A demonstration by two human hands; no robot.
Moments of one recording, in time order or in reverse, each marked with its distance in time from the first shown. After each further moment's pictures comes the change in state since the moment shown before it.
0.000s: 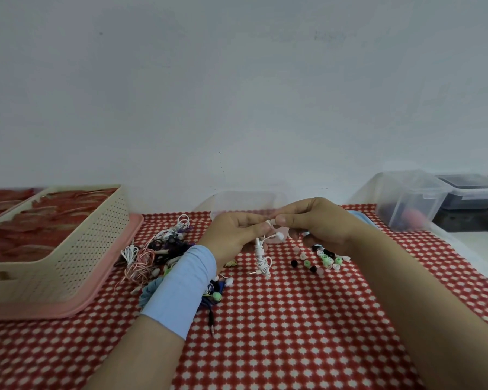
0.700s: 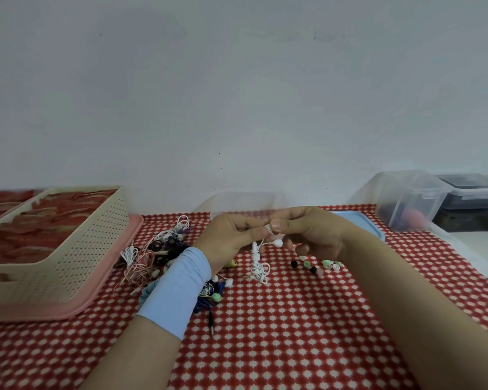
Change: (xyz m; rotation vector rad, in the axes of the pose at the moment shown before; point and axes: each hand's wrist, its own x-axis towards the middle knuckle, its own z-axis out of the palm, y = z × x) left_hand -0.008 0.002 -0.004 -0.057 -0.074 0.075; right_hand 0.007 0.008 0.008 0.224 -0.175 0.131
